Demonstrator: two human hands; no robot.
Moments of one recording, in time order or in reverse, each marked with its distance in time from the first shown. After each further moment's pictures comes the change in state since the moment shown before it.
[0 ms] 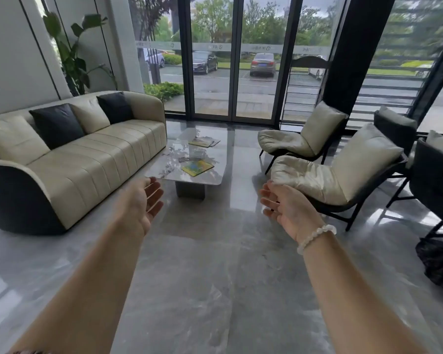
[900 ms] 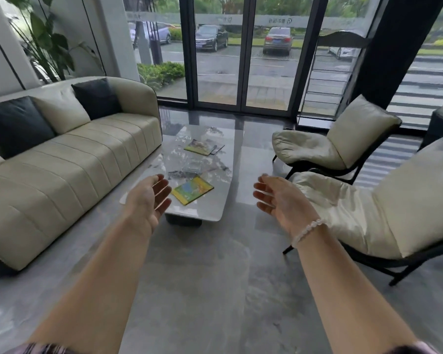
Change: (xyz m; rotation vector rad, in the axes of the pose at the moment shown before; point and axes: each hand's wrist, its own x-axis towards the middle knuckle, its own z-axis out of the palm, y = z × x) left_hand 0.474 0.022 0.284 0.000 0.087 -0.093; right_hand 0.552 -0.086 0.034 0.029 -0.013 0.081
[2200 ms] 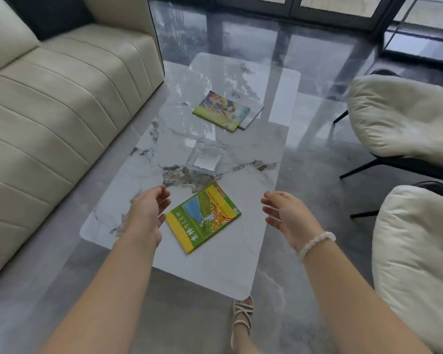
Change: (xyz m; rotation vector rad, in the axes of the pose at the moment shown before) left_hand 0.689 -0.038 0.199 0.209 0.265 -0.299; right_hand 0.722 0.084 0.123 -0.226 -0.006 0.433
